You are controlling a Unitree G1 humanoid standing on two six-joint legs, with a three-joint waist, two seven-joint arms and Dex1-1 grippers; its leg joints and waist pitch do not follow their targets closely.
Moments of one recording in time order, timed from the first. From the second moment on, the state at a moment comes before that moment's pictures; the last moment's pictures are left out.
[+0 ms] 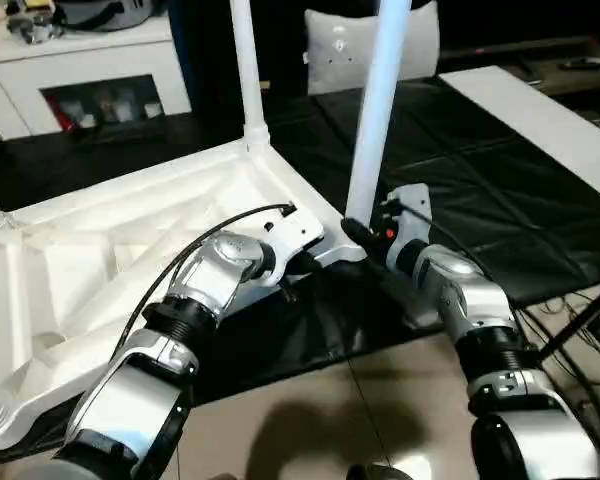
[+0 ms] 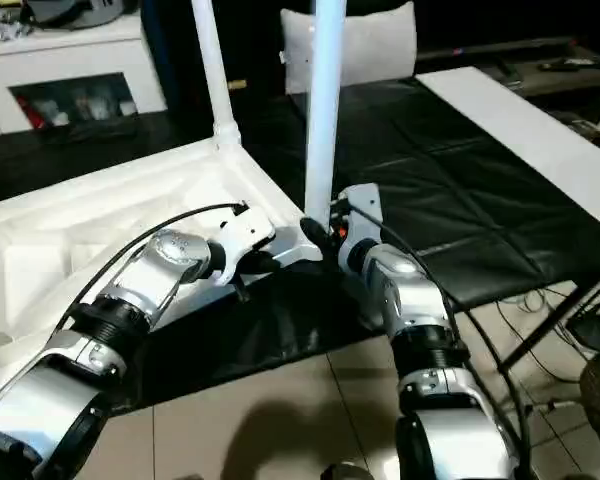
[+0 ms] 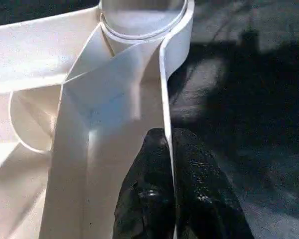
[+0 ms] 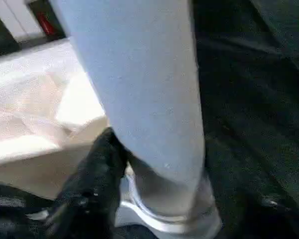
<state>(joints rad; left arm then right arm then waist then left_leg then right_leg) -0.78 0.15 -0.30 0.76 0.17 0.28 -0.80 -0.63 -0.09 -0.11 0.64 0.18 0.31 0.49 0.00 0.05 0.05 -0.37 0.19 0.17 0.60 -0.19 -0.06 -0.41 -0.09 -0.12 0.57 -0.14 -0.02</state>
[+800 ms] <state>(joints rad) -0.70 0.33 -0.38 0.71 0.13 -0.07 -1.18 -0.43 -0.49 0.04 0.36 0.27 0.27 1.22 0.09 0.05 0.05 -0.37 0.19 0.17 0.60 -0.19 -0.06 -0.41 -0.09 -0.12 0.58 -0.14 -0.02</state>
